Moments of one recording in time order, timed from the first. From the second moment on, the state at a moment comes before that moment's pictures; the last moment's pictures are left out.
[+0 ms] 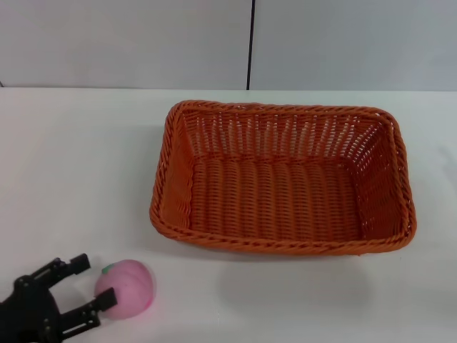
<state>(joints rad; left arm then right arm) -0.15 -2.06 0.13 0.41 -0.82 -1.77 2.20 0.17 2.08 -0.72 -0.34 -1.01 -1.78 0.73</state>
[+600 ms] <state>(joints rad) -0.17 -2.06 0.10 0.36 -0.77 -1.71 2.19 0.18 2.07 -0.68 -0.31 -1.00 -1.77 0.73</state>
